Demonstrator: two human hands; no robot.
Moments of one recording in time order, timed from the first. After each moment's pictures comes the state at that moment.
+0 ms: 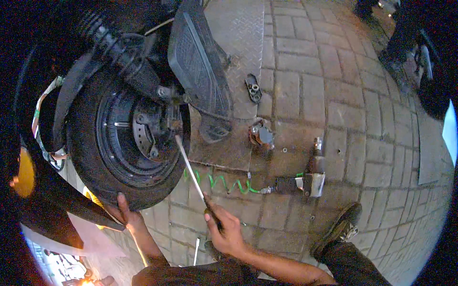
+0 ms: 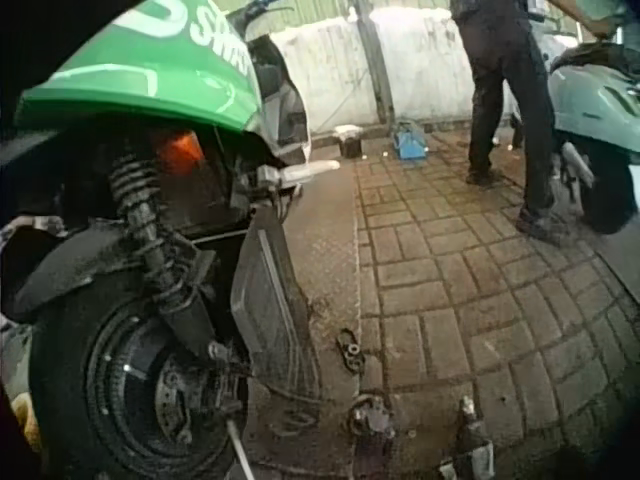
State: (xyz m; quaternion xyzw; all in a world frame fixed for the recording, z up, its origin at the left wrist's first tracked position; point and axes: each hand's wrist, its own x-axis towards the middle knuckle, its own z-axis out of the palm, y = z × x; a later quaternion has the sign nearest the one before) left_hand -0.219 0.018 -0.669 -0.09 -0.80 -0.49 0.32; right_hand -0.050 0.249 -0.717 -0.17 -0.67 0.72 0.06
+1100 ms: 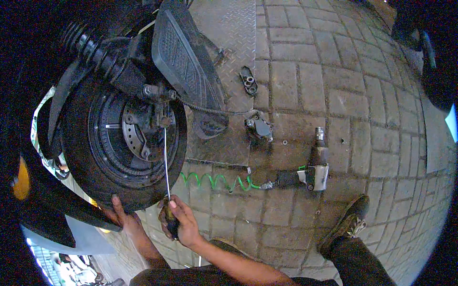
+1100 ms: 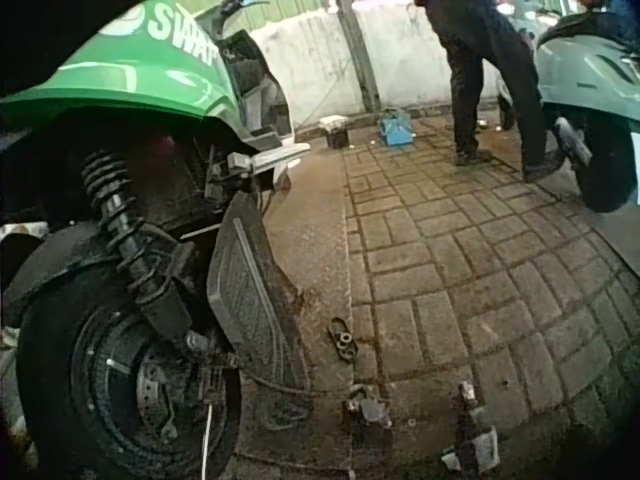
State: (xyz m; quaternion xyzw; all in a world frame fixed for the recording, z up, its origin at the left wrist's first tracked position) left_hand -0.213 0.027 -0.657 -0.03 -0.79 -0.54 0.29; right_hand -0.110 0.165 -0.697 -0.14 -0.05 0.99 -0.02
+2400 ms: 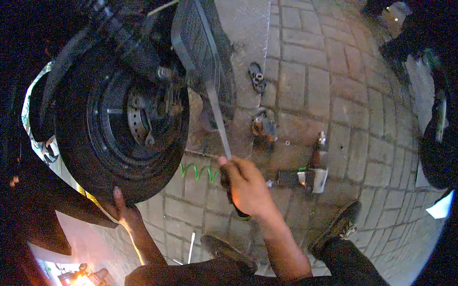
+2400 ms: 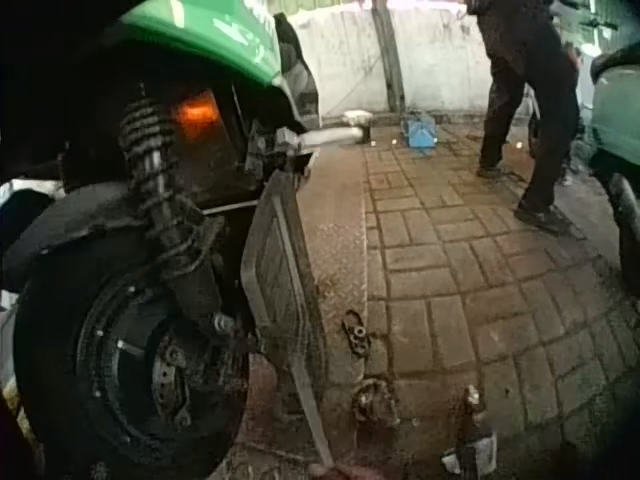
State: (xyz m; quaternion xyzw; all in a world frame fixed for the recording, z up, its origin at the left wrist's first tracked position) left_hand -0.204 0.037 -0.667 0.01 -0.78 -0.56 0.29; right_hand -0.115 0.336 -0.702 -0.25 -0.63 0.74 -0.08
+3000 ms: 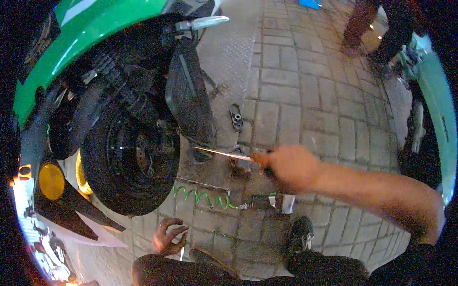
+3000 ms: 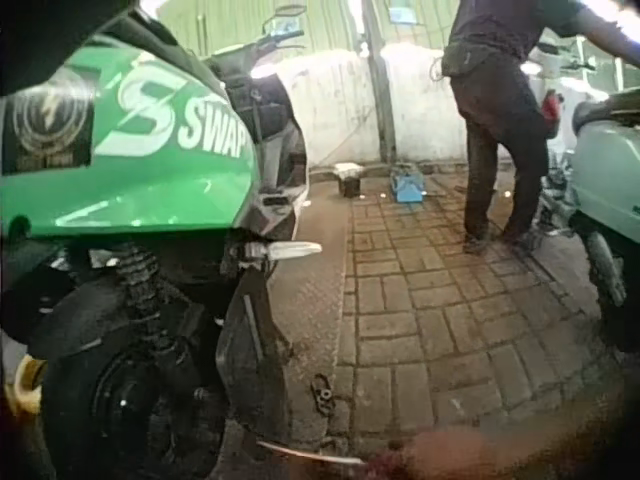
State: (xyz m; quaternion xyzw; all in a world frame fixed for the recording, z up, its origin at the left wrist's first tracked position) left_hand -0.134 0.091 -0.655 -0.43 -0.86 -0.26 -0.08; right_hand -0.142 0.549 -0.565 0.05 -0.94 0.18 -0.28
